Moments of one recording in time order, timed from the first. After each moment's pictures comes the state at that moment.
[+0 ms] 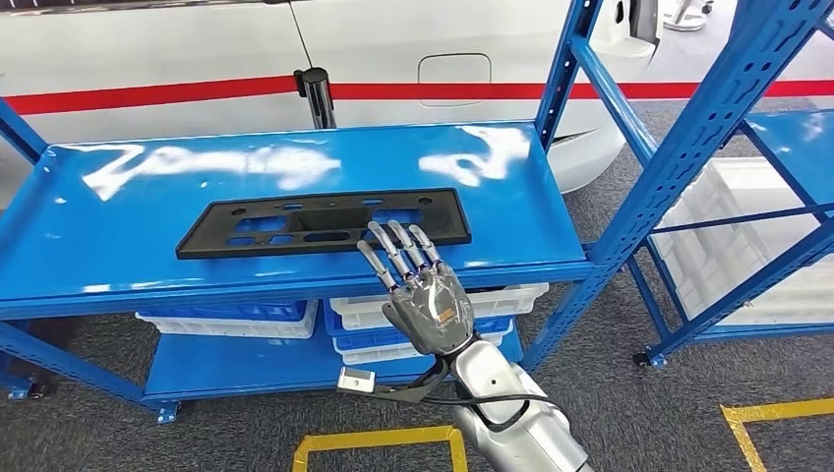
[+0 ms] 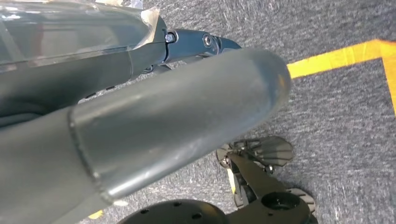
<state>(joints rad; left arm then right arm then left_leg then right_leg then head) -0.07 -0.05 -0.05 -0.19 -0.02 0.17 -0.20 -0.33 0.04 0.63 -1.32 1.46 -0.56 -0.04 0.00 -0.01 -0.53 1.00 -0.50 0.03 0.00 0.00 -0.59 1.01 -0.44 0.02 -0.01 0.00</state>
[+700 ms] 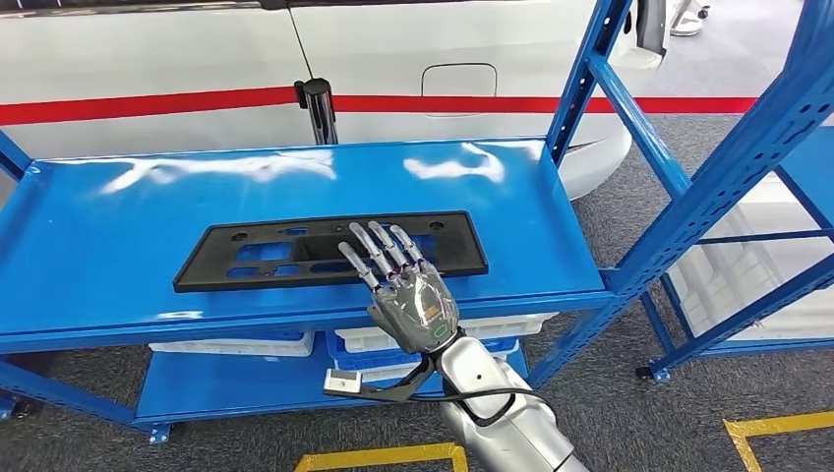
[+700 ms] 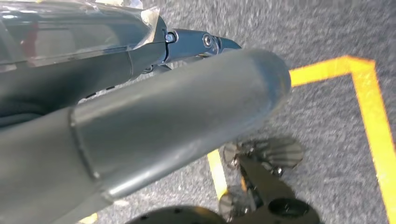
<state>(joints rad) -0.07 -0.05 -0.06 -0.19 -0.02 0.17 -0.20 -0.36 0.06 0.66 -1.25 1.43 -0.56 -0.06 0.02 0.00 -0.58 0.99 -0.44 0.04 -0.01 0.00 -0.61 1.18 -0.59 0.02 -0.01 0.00</state>
